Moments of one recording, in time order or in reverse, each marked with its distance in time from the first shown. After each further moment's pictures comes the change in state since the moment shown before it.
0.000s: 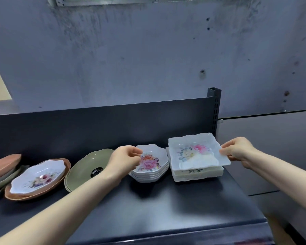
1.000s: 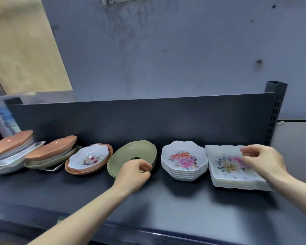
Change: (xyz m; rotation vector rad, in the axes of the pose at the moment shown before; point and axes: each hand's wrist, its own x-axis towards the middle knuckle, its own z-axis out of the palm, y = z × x) left_hand -0.030 -0.066 -0.039 0.404 0.133 -0.082; right_hand -0.005 0.001 0.076 -0.109 0.056 -0.349
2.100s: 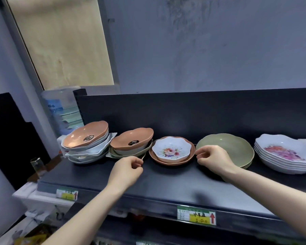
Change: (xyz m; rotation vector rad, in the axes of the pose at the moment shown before) left_hand -0.012 -0.290 -0.223 -0.074 0.119 -0.088; right_hand -0.186 -0.255 0.303 -0.045 -0.376 -0.163
